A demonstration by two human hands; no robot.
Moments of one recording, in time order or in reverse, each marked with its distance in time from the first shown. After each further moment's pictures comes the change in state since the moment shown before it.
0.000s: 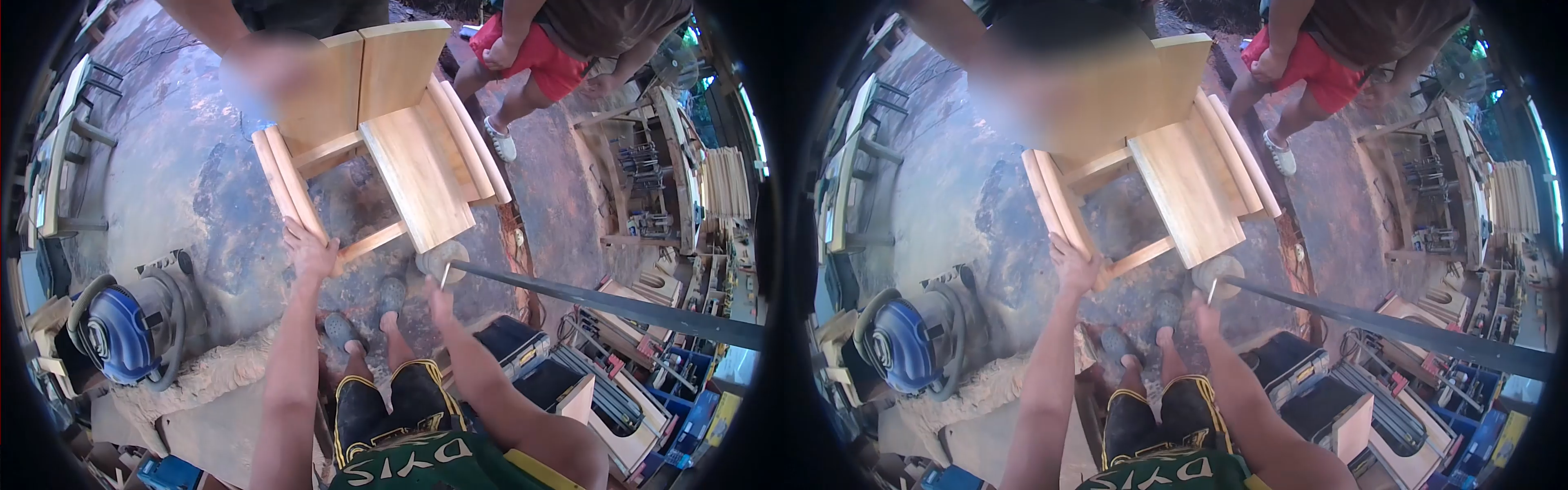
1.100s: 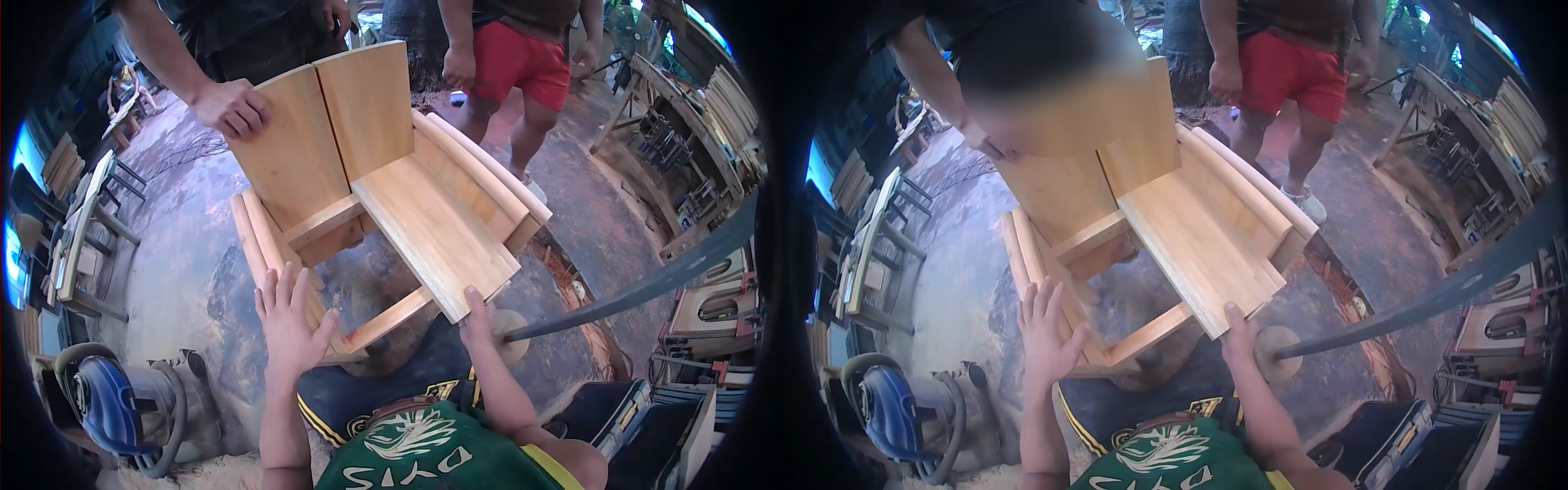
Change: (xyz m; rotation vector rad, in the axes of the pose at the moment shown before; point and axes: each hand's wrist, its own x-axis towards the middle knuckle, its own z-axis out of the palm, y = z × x) left_hand -0.014 -0.021 0.012 0.263 0.328 0.728; right_hand 0.143 -0.034 0.071 0.908 -0.237 -0.516
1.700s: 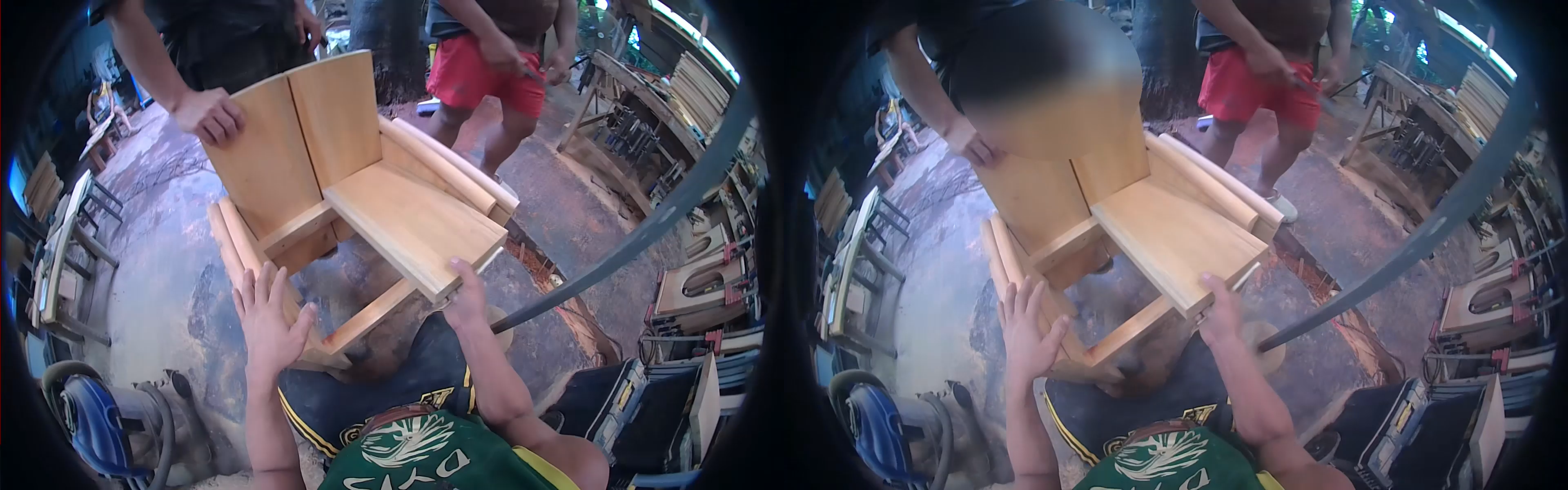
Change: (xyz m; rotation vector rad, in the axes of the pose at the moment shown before) left_hand -0.001 -0.004 0.003 -0.018 0.009 0.000; right_hand -0.019 -0.068 0.051 0.242 -0.095 0.013
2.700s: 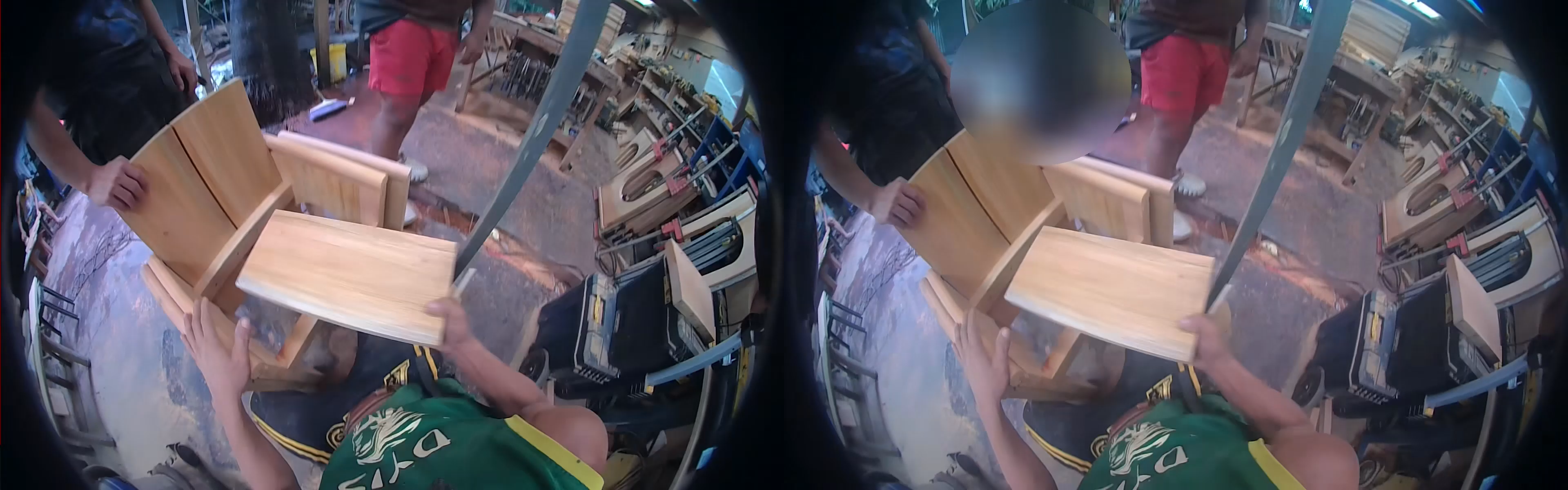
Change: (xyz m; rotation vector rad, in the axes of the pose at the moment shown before) left_hand -0.007 -0.005 0.005 -0.101 0.054 0.043; right_hand -0.124 -0.022 -0.111 0.070 -0.101 0.087
